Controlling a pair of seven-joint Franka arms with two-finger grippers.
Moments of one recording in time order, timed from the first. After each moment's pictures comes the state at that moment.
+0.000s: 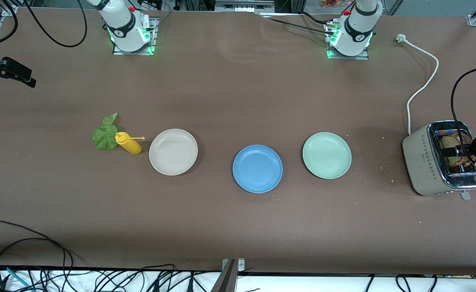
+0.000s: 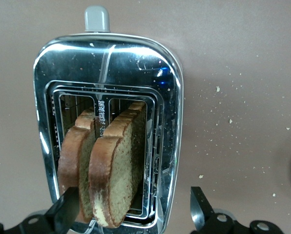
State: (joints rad) left arm 0.24 0.48 0.00 -1.46 0.18 1.72 0.05; right arm 0.05 -0.03 -0.10 -1.58 -0.02 1.48 -0.01
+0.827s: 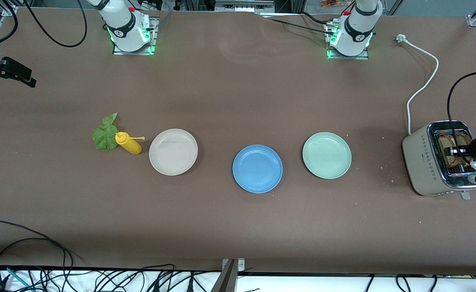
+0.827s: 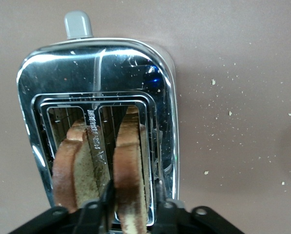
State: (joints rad) left arm 0.25 0.51 0.00 -1.45 0.18 1.72 0.16; right arm 0.05 -0.03 -0.10 -1.58 -0.02 1.48 -0.01
